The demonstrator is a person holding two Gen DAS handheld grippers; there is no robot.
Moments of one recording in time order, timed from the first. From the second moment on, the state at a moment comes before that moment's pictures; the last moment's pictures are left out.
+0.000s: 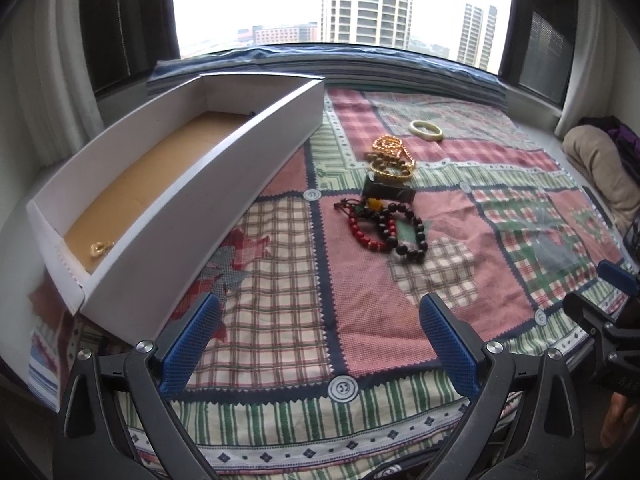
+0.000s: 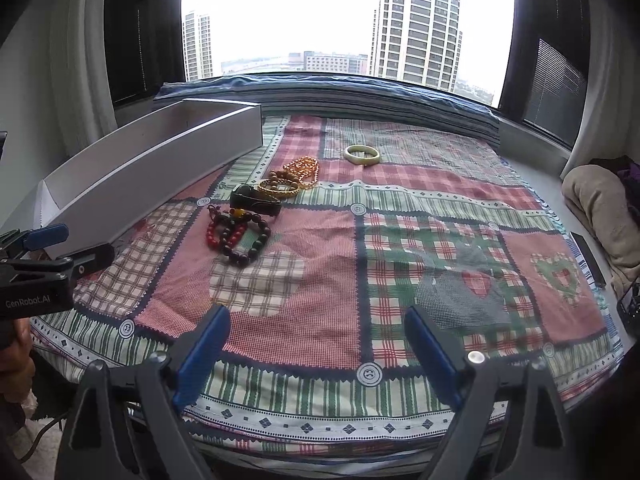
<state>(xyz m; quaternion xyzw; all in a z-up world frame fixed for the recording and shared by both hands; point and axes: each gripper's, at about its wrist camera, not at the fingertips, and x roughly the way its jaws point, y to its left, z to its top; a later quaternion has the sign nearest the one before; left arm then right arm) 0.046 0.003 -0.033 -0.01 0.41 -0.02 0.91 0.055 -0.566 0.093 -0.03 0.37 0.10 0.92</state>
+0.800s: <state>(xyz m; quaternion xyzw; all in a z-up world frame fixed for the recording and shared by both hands) 0.252 -0.045 -0.047 -0.01 0.52 -0.15 0.84 0.076 -0.588 0.074 0.01 0.40 0.10 0.91</state>
